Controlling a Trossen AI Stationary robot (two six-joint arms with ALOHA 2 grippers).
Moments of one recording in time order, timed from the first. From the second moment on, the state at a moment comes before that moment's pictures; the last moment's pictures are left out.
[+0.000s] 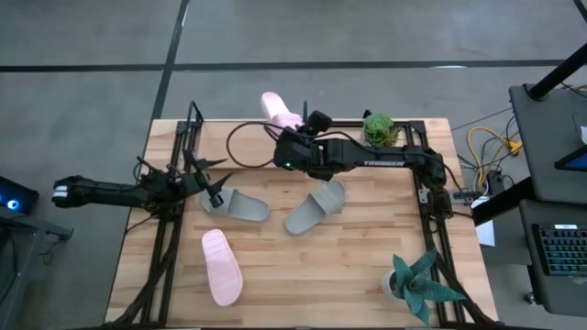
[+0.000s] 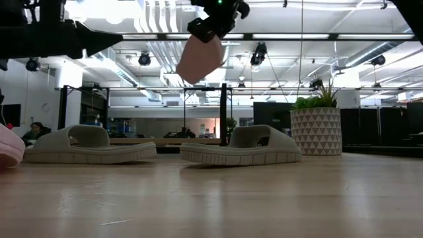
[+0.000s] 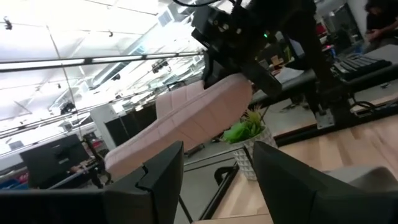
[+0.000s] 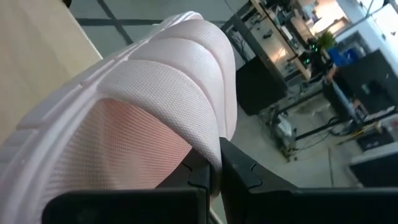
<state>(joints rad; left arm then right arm) 0.00 0.41 0.04 0.63 -0.39 0.59 -0.04 2.01 2.02 -0.87 1.03 0.05</state>
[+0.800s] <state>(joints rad) 0.00 0.62 0.08 0.62 -0.40 0.76 0.01 2.01 1.99 -0.83 0.70 -0.25</state>
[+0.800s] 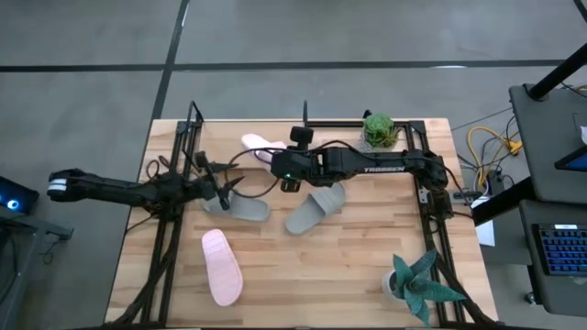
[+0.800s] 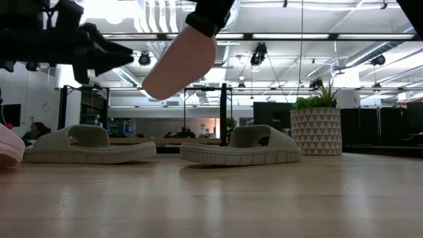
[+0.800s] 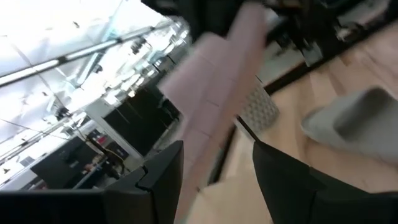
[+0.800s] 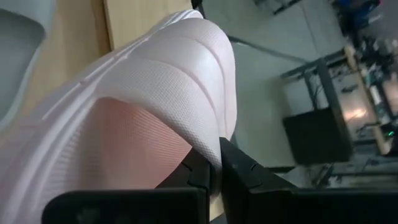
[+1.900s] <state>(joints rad) 0.00 0.94 0.22 0.66 -0.51 0.77 0.04 2.01 1.99 -0.83 0.53 -0.42</state>
